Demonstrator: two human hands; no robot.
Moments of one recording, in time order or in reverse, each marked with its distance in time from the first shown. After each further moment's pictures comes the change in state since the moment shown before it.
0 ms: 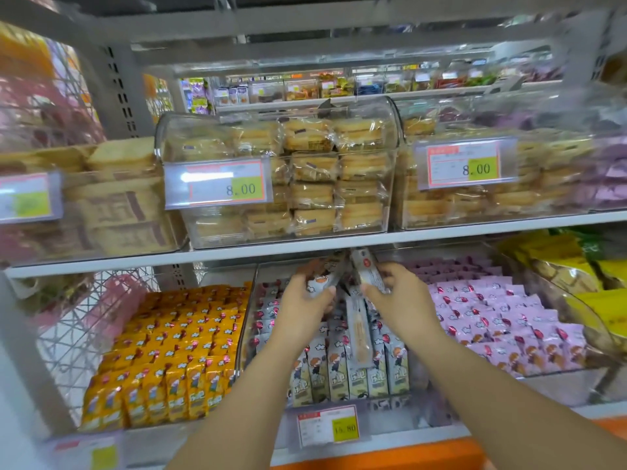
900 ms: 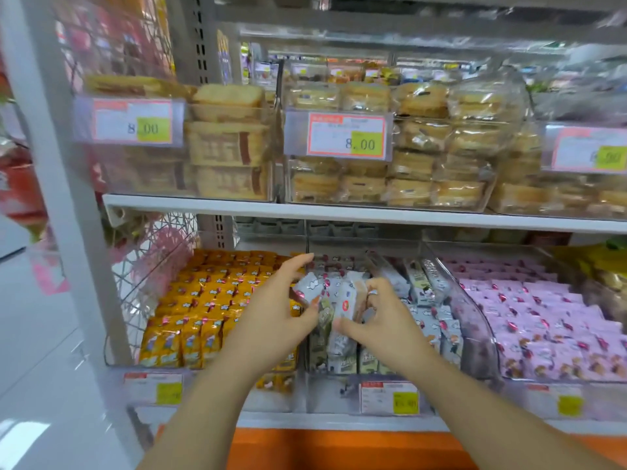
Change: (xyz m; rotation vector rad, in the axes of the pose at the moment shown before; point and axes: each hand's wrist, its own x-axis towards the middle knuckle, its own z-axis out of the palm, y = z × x) left_hand -0.075 -0.022 -0.117 0.388 0.038 0.197; right_hand -0.067 -0.036 0.081 0.023 -0.338 -0.164
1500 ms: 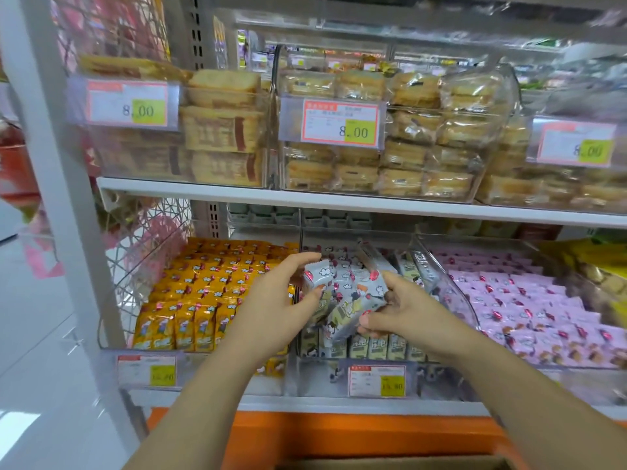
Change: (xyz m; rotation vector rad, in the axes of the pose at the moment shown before) left_hand -0.005 0.004 0.009 -0.056 0.030 0.021; right_hand -0.013 0.002 -0.043 0.229 -0.288 0.022
